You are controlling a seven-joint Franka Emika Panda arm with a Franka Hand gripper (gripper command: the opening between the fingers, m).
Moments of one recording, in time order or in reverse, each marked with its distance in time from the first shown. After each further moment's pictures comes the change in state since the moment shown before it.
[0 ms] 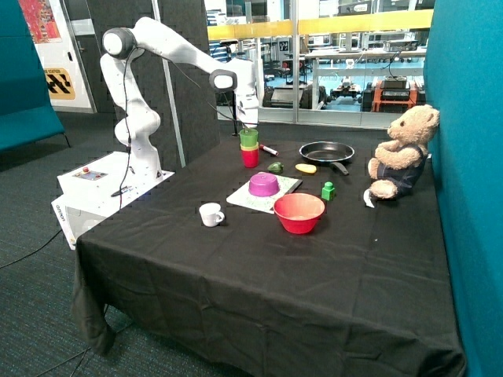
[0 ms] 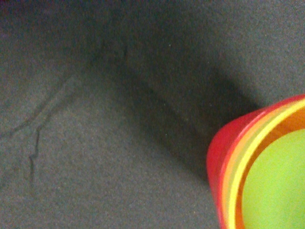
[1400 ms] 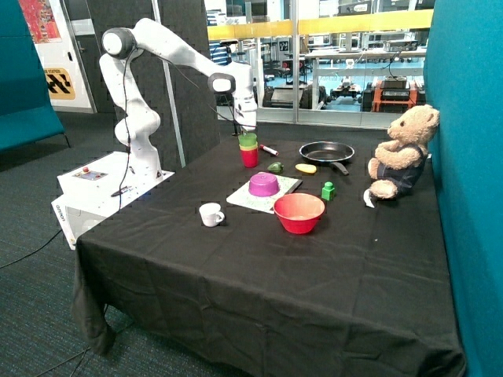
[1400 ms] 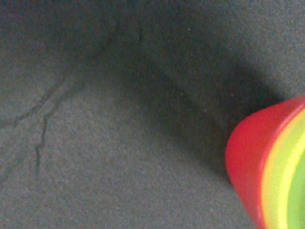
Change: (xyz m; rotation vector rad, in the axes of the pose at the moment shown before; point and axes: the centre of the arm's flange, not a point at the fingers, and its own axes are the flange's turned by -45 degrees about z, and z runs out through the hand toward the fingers) arm -0.005 -0.010 0.012 -0.006 0.002 -0.020
